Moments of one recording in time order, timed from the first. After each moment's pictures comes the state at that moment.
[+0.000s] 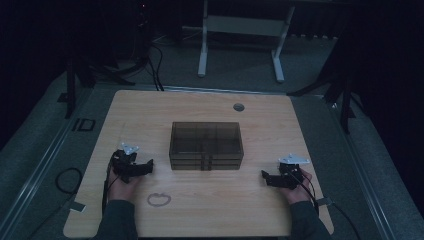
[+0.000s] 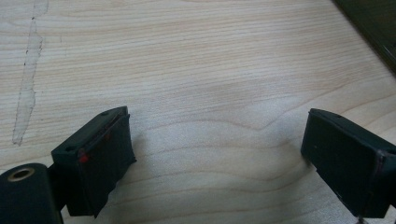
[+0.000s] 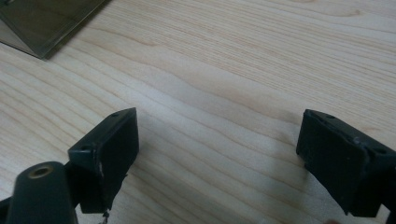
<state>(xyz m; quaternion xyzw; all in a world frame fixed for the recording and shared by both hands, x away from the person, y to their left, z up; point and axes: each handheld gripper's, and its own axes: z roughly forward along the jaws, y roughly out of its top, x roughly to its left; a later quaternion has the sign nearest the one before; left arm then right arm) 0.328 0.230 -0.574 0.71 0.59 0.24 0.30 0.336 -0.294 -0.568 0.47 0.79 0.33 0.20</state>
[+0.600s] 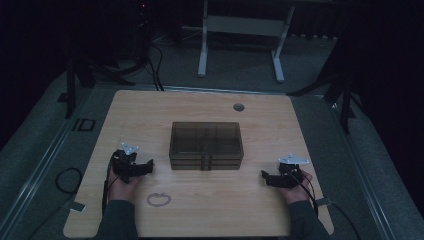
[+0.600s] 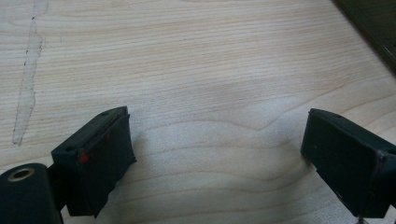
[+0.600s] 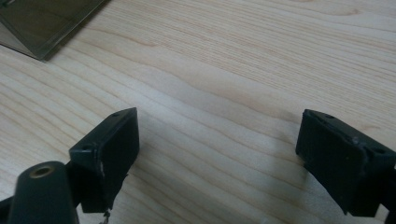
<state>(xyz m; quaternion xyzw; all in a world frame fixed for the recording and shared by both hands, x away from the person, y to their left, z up) 0.328 0.230 -0.574 0.71 0.59 0.24 0.30 0.335 -0.292 -0.567 0.47 0.79 0.33 0.20</state>
